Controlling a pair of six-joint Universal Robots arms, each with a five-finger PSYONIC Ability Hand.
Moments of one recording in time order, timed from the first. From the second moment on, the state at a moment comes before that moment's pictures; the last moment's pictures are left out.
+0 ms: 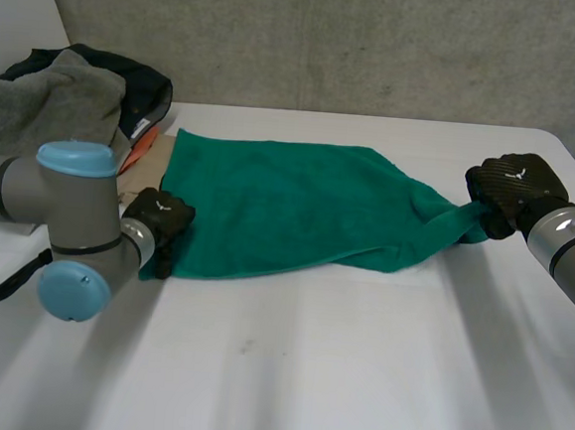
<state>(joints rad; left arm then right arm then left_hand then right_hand) 4.36 -2.35 -1.25 3.14 -1.56 3.70 1.73 -1.20 1.49 -0.07 1.31 2.63 0.58 0.58 0.58 0.58 0.39 1.14 1.18 1.18 1.19 1.00</state>
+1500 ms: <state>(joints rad) 4.42 -2.27 -0.24 2.98 -1.56 3.42 1.70 -0.97 0.67 -0.39 1.57 2.71 1.12 1.20 1.19 1.20 0.98 1.14 1.18 1.19 1.20 1.01</state>
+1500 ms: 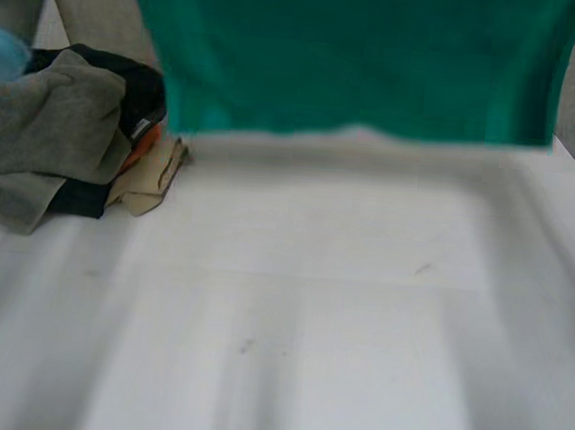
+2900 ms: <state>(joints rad) 4.34 -2.22 -1.01 2.65 -1.54 3.58 1.66 -1.04 1.33 0.11 1.48 2.23 1.12 1.20 1.19 1.20 0.98 1.14 1.18 1.19 1.20 1.02</state>
